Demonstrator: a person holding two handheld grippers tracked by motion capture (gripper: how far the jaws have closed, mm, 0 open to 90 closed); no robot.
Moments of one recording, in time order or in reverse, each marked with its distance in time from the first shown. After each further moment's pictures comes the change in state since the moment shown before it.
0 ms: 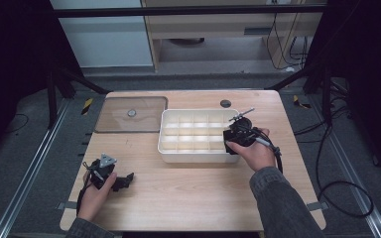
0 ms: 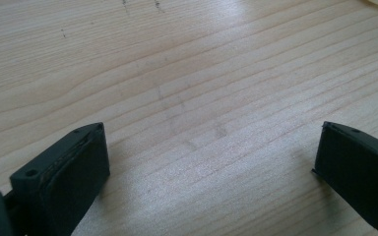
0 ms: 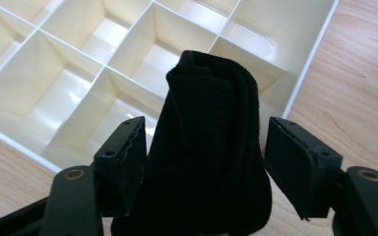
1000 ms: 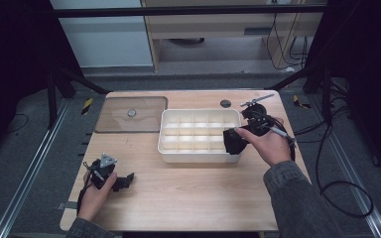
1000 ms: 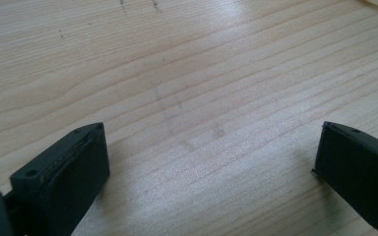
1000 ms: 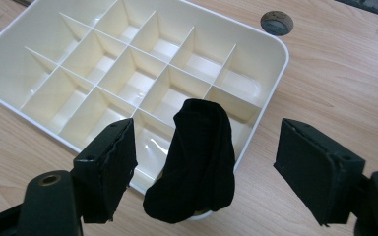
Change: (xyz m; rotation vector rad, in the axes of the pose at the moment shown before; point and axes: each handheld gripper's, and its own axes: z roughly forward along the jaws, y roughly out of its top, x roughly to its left) left arm -0.001 0.000 0.001 -0.005 -0.002 0.003; right arm -0.019 0.018 -0.064 -0.114 0.088 0.043
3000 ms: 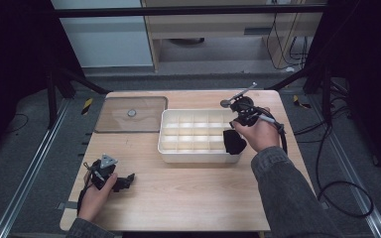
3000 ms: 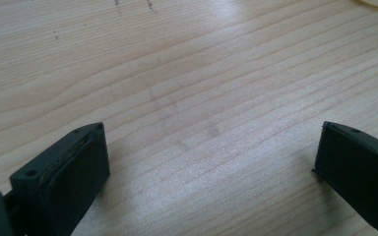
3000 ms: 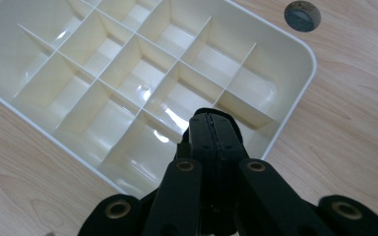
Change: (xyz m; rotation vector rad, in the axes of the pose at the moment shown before) left arm -0.002 0.000 0.000 -0.003 -0.005 0.004; right arm 0.007 0.030 0.027 0.134 0.018 -0.082
